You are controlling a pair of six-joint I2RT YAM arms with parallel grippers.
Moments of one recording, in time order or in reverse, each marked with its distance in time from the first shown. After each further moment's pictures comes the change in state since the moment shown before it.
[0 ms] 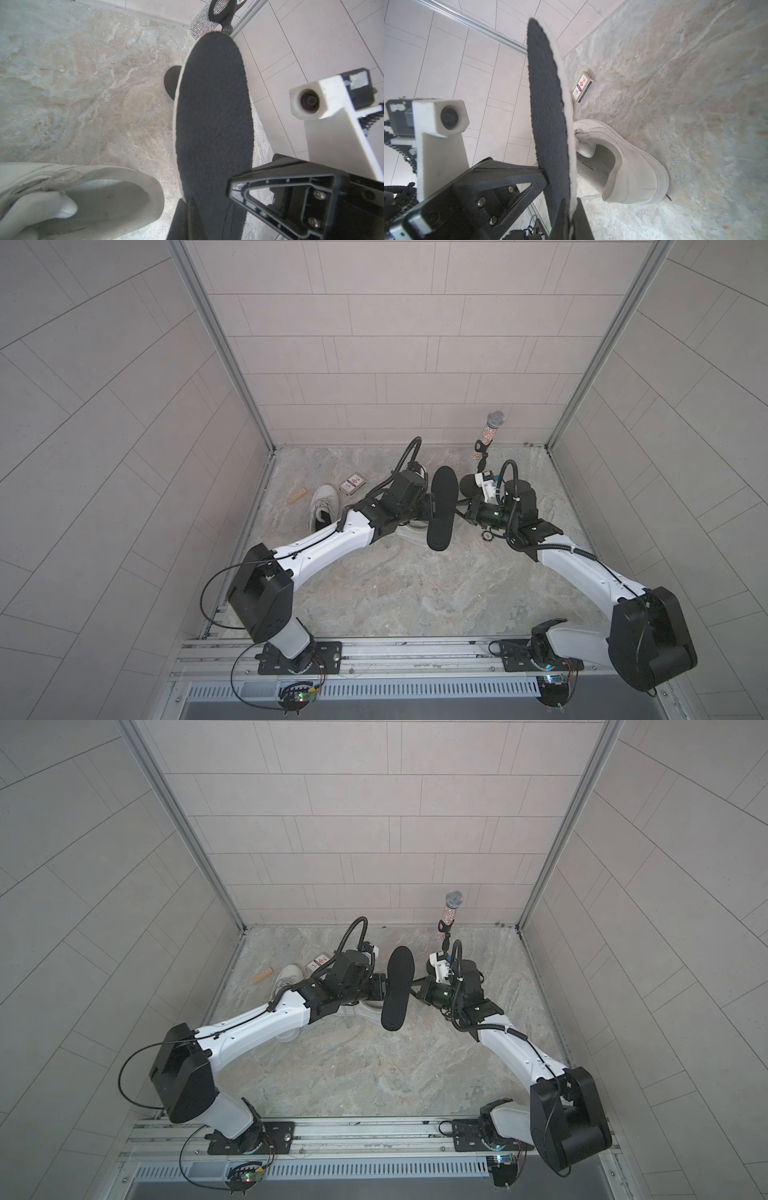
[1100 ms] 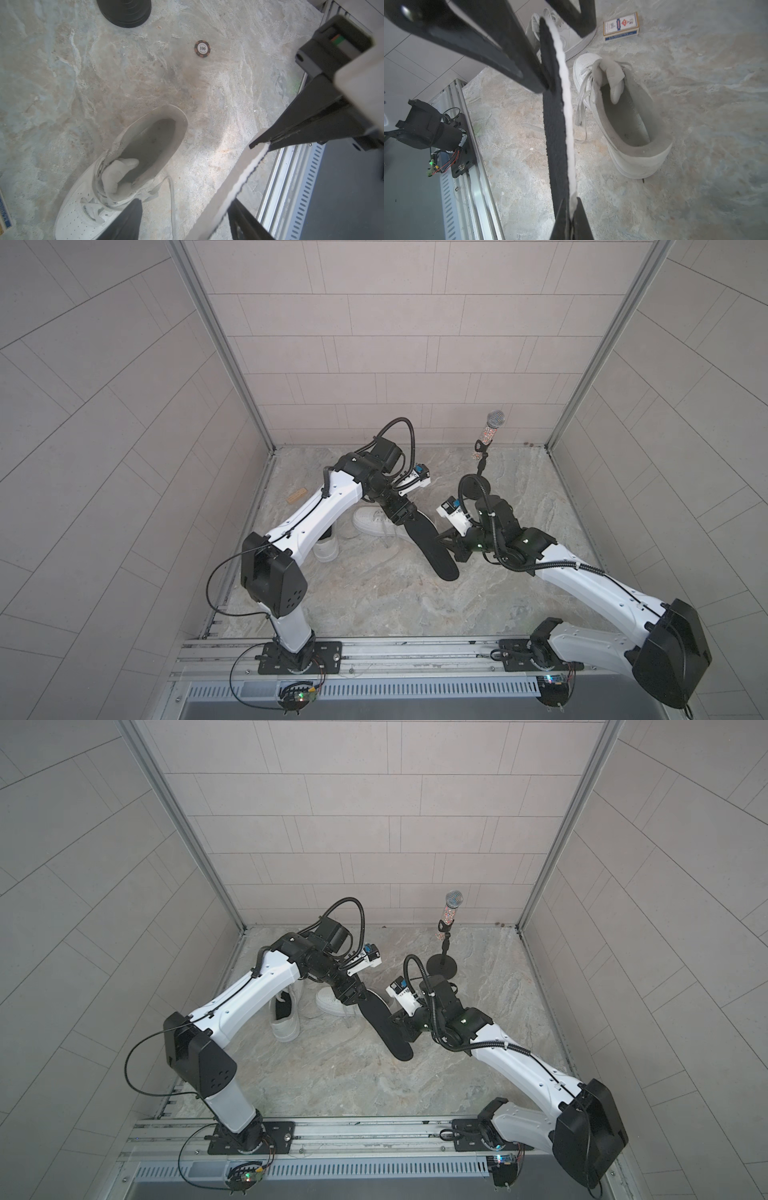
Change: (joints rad) left arm 0.212 0.140 0.448 -0.839 0.386 1.010; right arm 0.312 -0.089 0.081 -0.423 0.216 -0.811
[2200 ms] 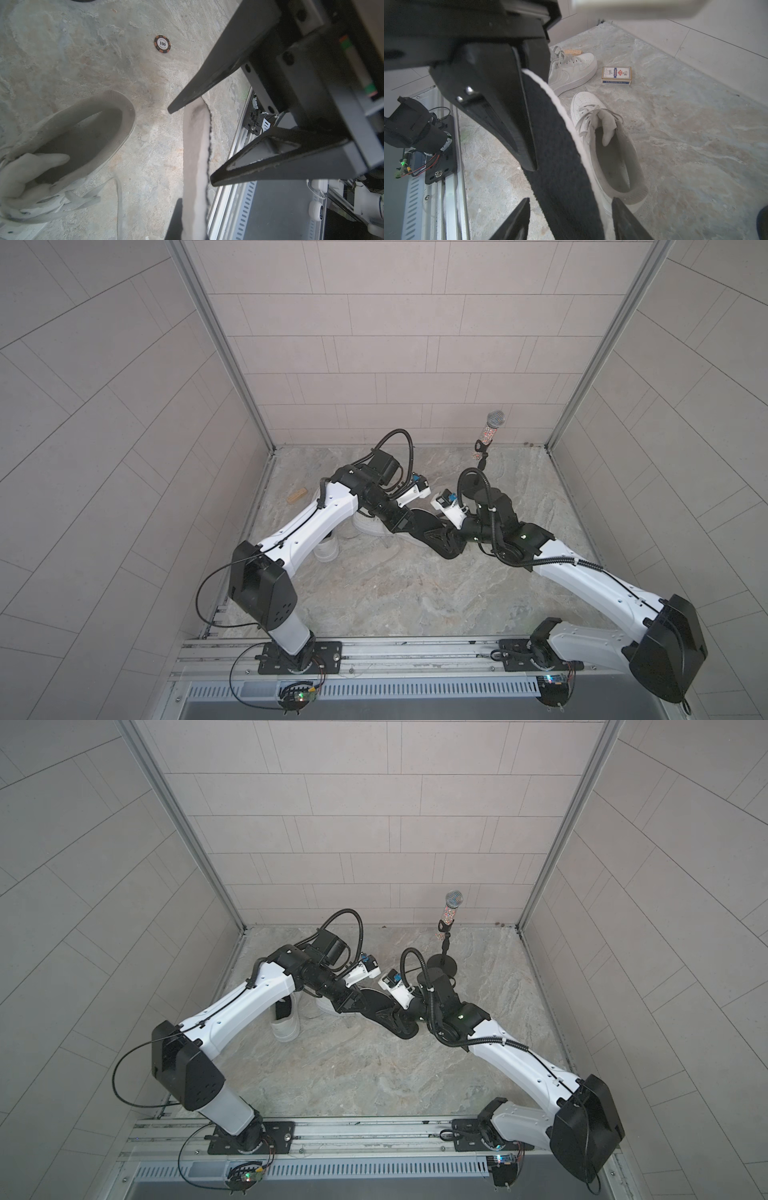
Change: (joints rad) left arm -0.022 -0.099 -0.169 0.055 0.196 -0.159; right arm 0.017 0.030 0.033 0.118 0.013 -0.146
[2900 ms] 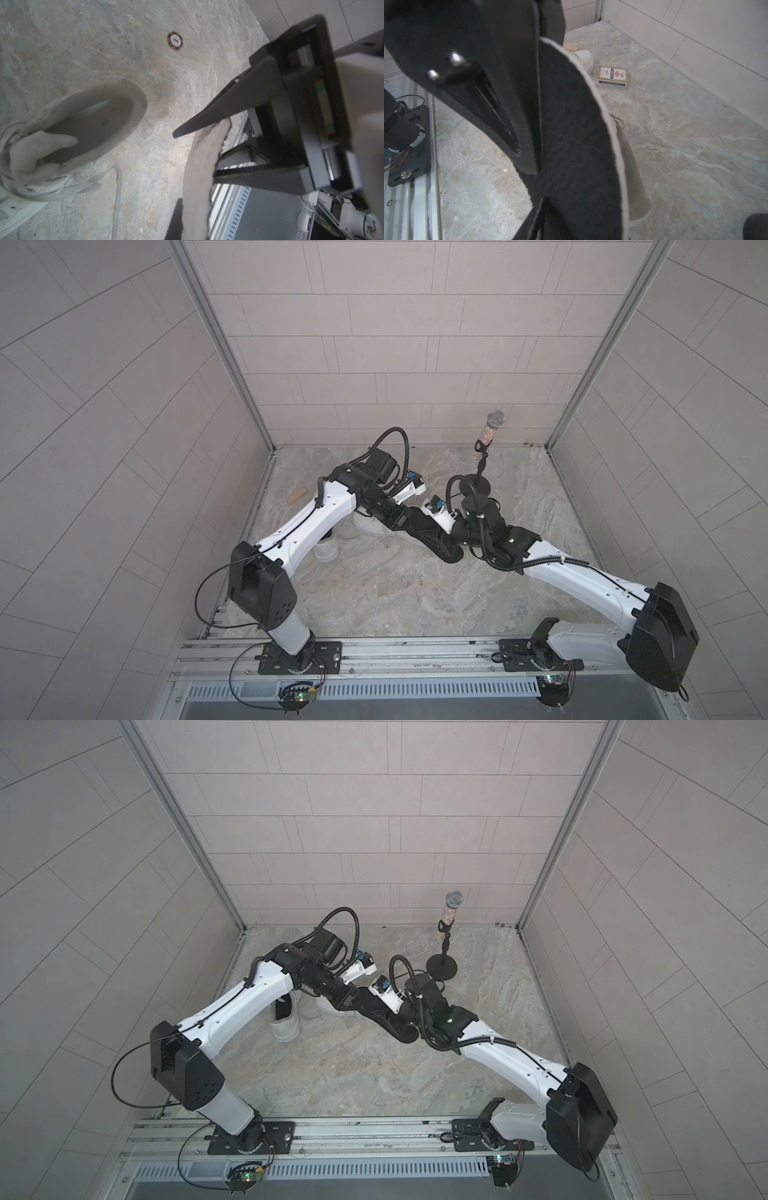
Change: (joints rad) left arm 0.018 0.006 0.014 -0.018 -0.035 -0.103; right arm 0.113 0.058 -0.019 0.090 0.198 -0.035
